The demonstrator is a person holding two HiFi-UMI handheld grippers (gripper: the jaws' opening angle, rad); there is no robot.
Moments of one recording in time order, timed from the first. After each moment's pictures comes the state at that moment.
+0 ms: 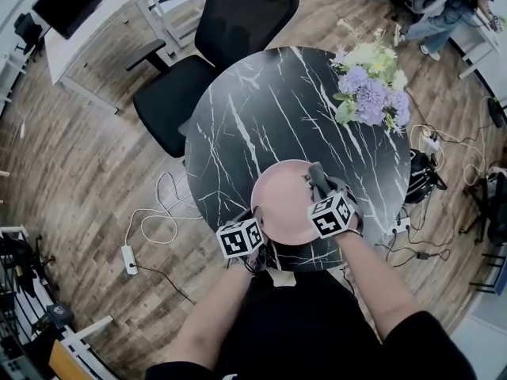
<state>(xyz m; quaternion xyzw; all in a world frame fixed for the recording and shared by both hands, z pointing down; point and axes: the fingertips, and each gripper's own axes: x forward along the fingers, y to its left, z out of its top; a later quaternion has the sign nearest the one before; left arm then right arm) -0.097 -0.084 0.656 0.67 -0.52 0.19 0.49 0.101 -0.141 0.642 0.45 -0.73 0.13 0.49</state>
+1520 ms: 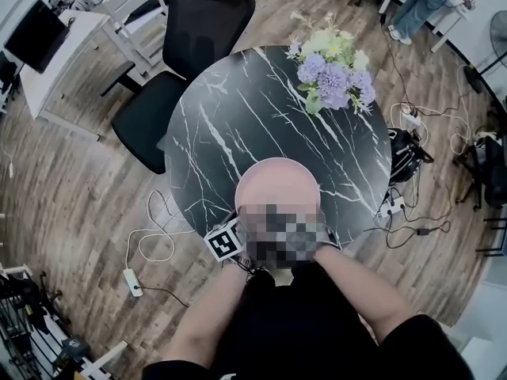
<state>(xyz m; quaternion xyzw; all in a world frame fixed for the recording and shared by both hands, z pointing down) -0.092 -0.088 0.660 0.66 -0.54 0.17 0.50 0.005 -0.023 0.651 0.27 -0.79 0.31 0.46</state>
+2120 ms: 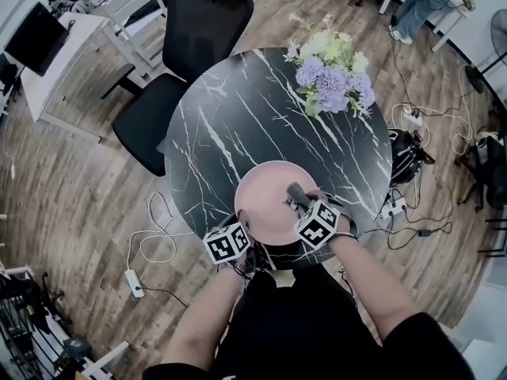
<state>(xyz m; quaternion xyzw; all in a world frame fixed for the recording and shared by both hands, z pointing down) -0.094 -0.089 0.653 0.69 -0.52 0.21 0.46 0.097 -0.072 0.653 0.34 -0.74 0.17 0.55</state>
